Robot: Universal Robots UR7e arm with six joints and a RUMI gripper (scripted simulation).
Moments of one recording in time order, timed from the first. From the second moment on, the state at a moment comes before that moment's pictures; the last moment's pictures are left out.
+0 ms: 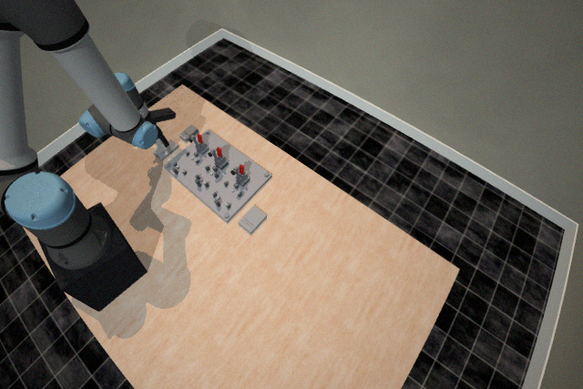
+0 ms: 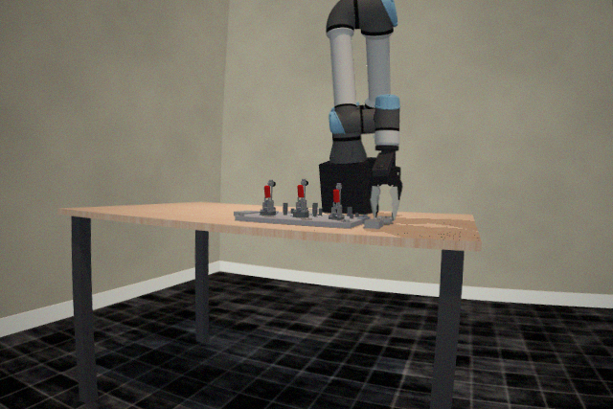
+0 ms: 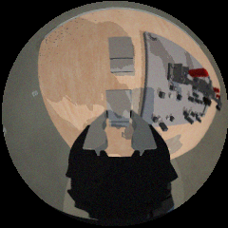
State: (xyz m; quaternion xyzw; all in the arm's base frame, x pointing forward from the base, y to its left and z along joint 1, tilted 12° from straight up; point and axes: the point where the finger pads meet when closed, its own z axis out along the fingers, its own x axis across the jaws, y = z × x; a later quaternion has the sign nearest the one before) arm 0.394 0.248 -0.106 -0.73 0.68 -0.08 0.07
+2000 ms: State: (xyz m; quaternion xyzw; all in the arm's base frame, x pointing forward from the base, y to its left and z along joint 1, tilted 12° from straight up) arm 0.396 0.248 -0.112 -0.72 0.68 -0.08 0.07
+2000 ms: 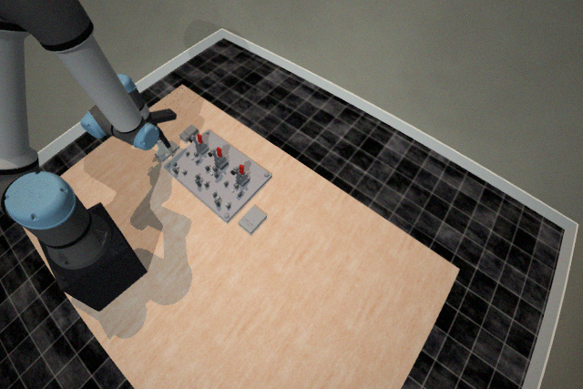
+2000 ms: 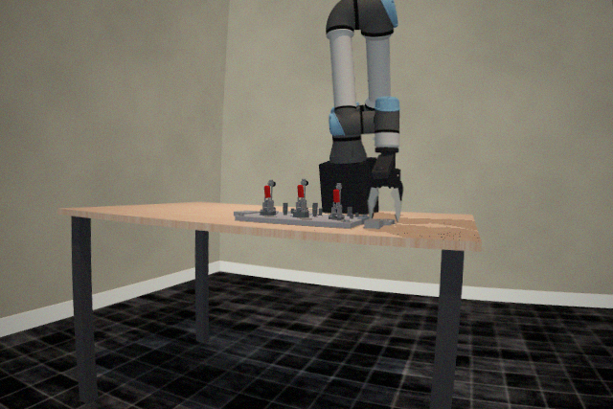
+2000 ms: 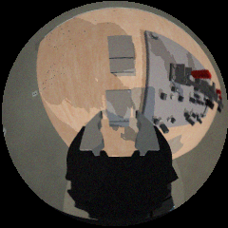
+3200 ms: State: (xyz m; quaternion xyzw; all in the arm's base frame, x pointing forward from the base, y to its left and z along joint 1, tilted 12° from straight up) arm 0.386 0.250 -0.043 -0.72 0.68 -0.09 0.08
